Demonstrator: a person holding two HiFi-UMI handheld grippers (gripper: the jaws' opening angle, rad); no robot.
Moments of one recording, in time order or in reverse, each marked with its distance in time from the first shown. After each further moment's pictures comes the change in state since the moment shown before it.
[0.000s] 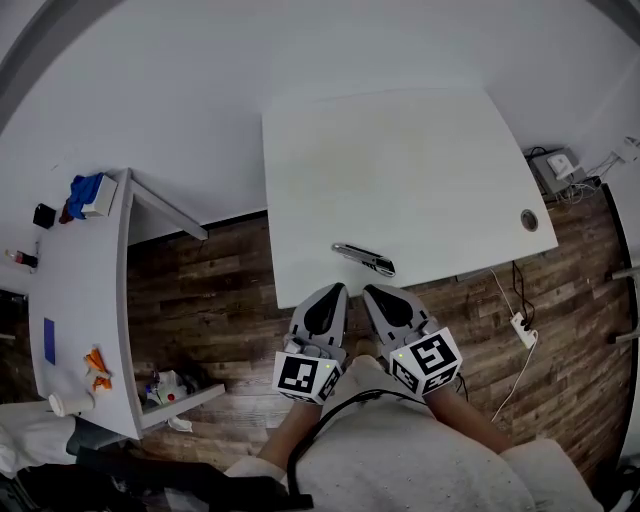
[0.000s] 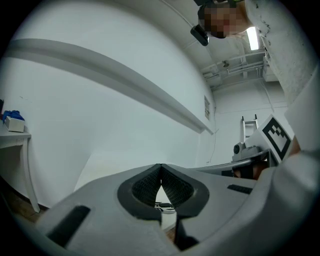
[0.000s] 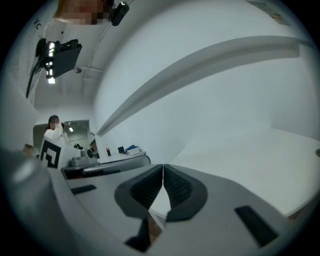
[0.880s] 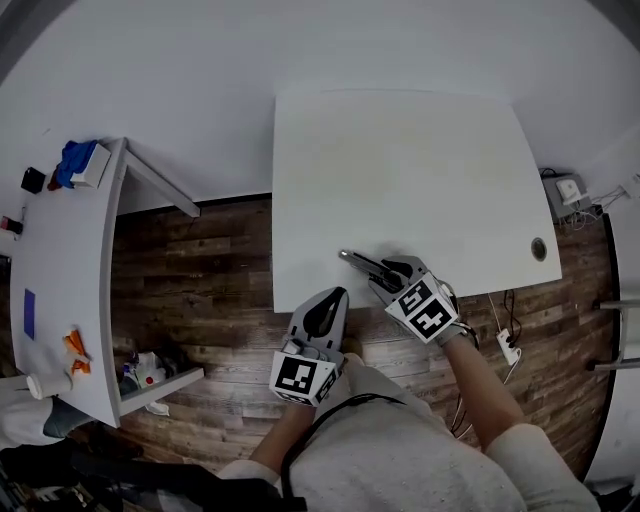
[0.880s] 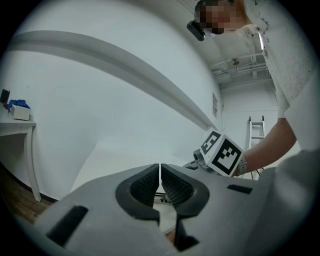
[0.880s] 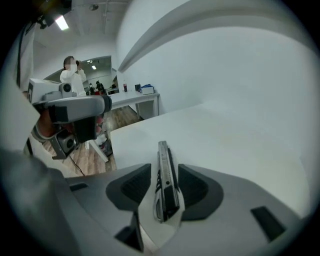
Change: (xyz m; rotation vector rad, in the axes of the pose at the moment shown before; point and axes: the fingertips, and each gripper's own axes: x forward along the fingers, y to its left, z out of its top) left arm 0.017 0.037 -0.037 -0.067 0.053 0.046; right arm 0.083 -0.079 -0.093 -0.406 0.668 0.186
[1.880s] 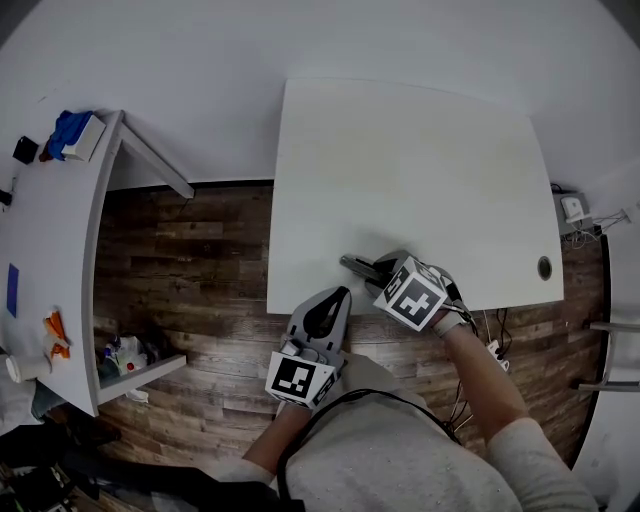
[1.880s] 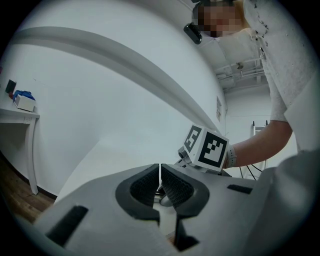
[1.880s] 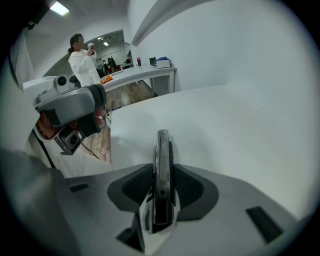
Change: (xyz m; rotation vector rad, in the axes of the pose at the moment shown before) left arm 0.014 0.015 -0.019 -0.046 -0.042 0.022; right arm 0.039 0.000 -0.006 -0.191 0.287 0.159
